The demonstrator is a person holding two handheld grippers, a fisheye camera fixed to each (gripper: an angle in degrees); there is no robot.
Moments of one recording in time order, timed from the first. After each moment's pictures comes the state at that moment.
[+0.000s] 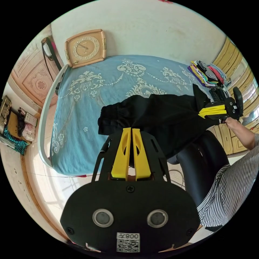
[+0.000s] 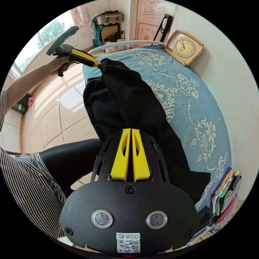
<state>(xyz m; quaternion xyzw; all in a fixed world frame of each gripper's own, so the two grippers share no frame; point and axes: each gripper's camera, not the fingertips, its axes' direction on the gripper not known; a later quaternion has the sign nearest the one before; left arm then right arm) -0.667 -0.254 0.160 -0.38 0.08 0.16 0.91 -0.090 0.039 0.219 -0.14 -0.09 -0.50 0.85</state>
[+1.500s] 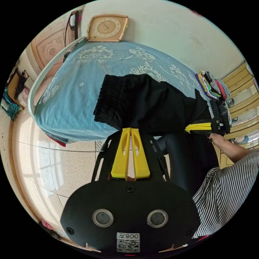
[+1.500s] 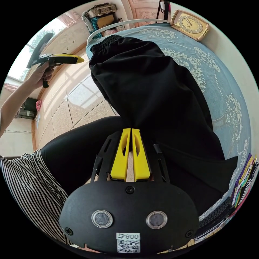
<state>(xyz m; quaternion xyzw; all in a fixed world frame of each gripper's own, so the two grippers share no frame) -0.643 -0.080 0.086 -0.39 0.09 0.04 0.92 0.001 0.104 0.327 -0.24 -0.12 -0.45 0.85</state>
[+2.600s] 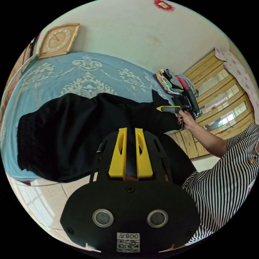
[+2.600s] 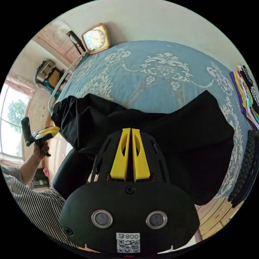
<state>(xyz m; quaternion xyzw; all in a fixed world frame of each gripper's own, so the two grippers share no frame) -0.364 -0.060 0.223 -0.37 0.33 0.08 0.86 0.279 -0.037 0.355 -0.16 -0.12 -0.14 0.97</state>
